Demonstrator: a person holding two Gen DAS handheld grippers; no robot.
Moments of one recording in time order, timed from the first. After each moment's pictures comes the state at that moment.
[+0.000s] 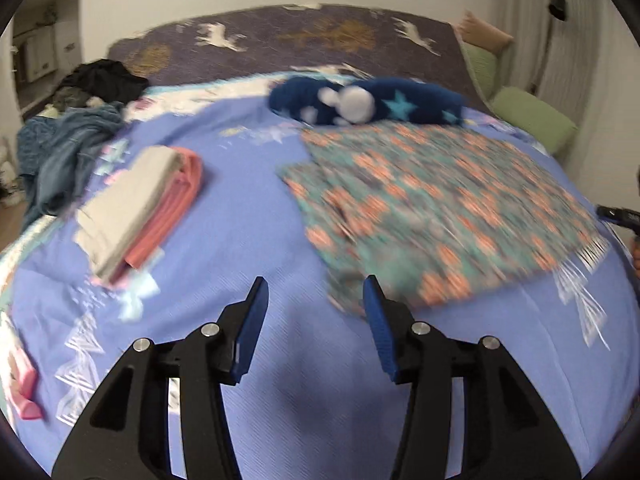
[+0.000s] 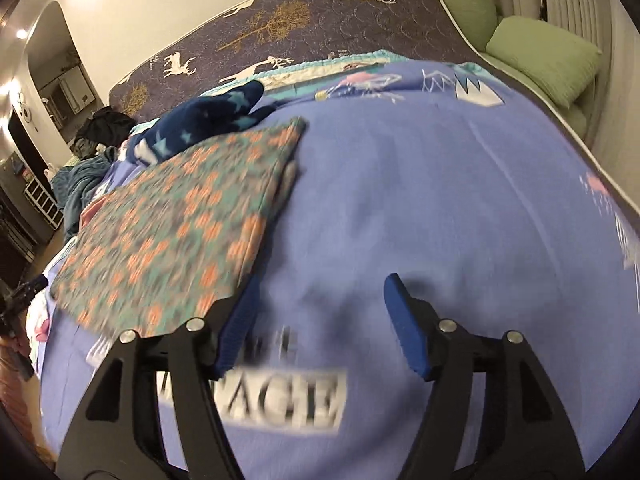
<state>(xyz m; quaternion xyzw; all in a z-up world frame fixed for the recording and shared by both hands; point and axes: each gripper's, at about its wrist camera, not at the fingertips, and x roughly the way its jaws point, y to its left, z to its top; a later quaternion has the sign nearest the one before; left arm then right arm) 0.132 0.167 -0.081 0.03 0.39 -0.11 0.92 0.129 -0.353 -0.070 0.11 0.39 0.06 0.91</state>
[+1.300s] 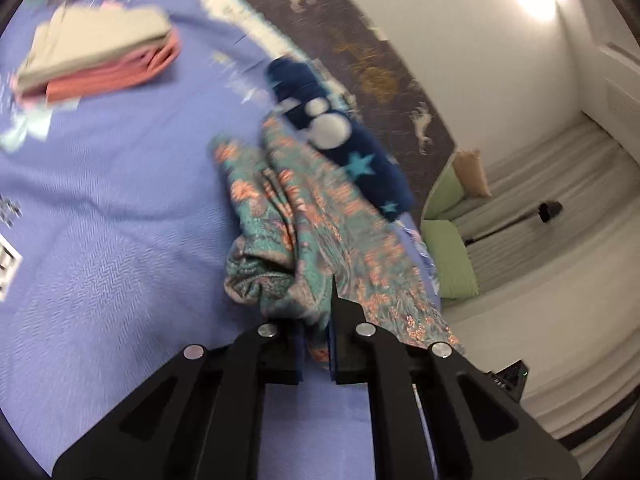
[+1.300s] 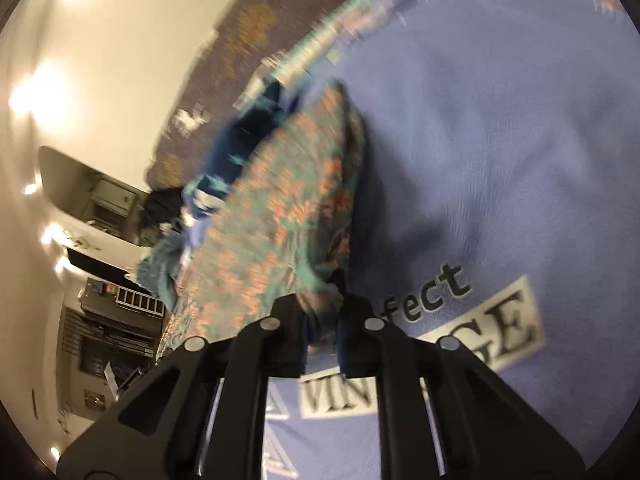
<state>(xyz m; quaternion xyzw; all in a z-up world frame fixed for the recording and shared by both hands) 0.147 0.179 -0.072 -0.38 0.37 -0.16 0.84 0.124 -0.337 -0.056 0.38 0.38 0.12 0.84</state>
